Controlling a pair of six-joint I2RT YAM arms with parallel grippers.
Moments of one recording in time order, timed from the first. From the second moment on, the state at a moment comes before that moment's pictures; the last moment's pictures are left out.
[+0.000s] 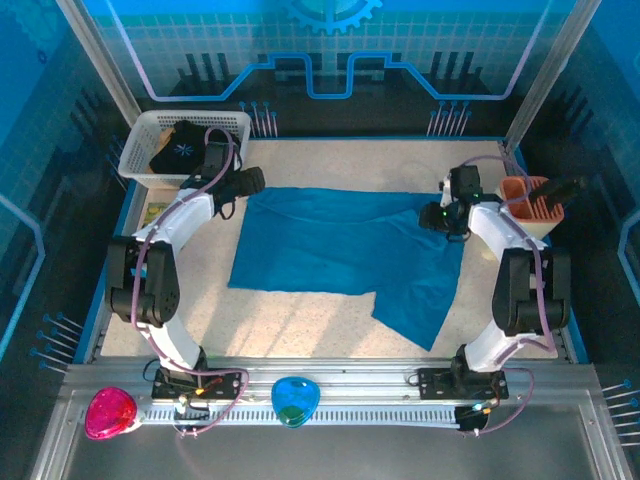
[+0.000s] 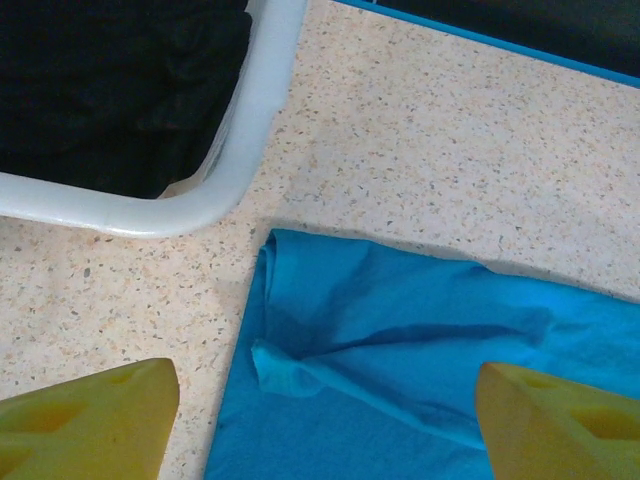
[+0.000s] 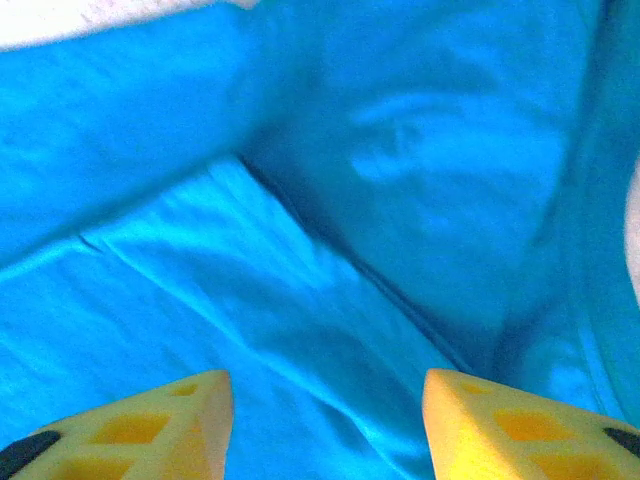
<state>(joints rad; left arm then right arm) -0.11 1.72 1.29 -0.33 -0.04 -0.37 0.00 1.68 1.16 -0.57 -0.12 0.20</state>
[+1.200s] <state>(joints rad) -0.12 1.40 1.20 -0.42 -0.09 -0.37 0.13 1.86 1.29 -0.56 -0.20 0.28</state>
